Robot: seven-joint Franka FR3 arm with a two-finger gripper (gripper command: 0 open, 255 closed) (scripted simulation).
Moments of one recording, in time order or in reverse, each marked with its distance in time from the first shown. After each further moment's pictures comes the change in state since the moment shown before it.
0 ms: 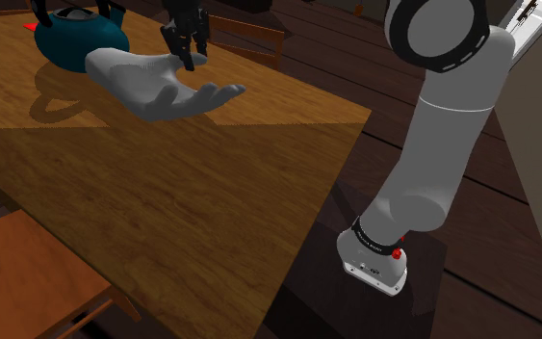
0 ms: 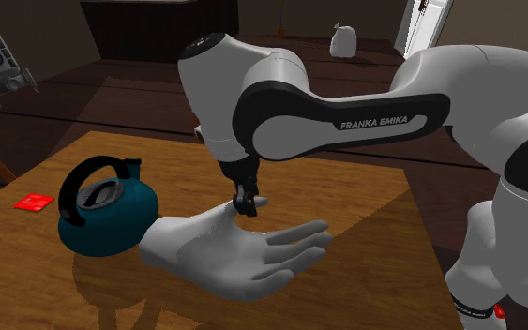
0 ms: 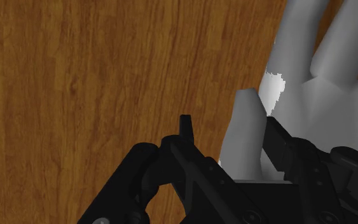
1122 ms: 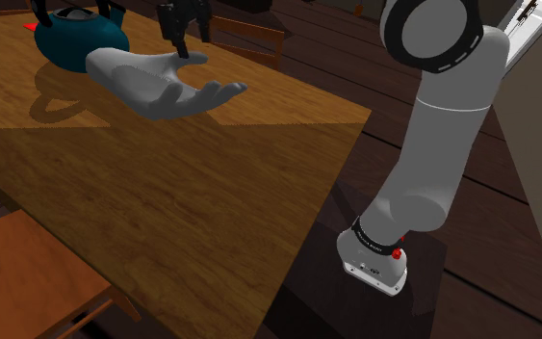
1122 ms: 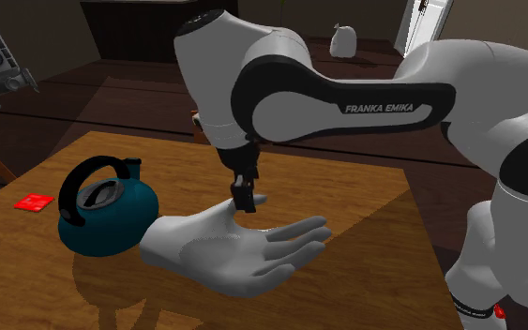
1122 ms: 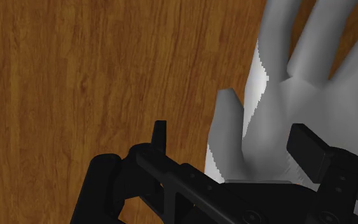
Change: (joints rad) arm 0.009 0.023 0.002 0.101 -0.005 -0.079 -0.008
